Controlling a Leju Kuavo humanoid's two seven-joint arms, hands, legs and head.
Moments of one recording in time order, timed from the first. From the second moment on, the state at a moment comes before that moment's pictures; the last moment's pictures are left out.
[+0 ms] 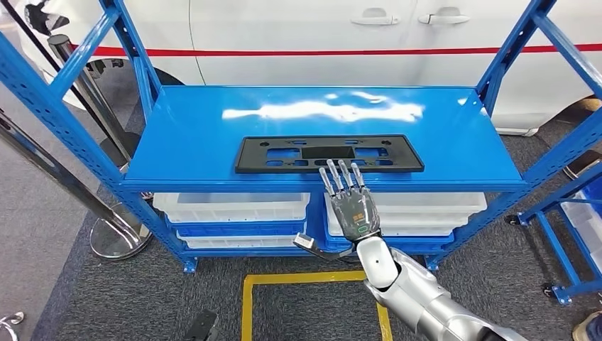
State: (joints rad) left arm -0.18 -0.14 0.05 -0.22 -0.40 0.09 -0.30; right arm -0.59 -0.09 0.87 -0.87 1.54 -0.70 0.56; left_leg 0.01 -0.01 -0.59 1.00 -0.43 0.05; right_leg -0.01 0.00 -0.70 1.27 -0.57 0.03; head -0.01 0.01
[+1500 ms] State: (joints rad) left arm -0.18 -0.15 0.07 -0.22 -0.43 0.11 -0.31; right arm -0.50 -0.12 0.79 -1.03 1.54 -0.70 0.65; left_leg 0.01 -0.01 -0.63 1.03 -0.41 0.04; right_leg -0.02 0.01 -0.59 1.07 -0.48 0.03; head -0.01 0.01
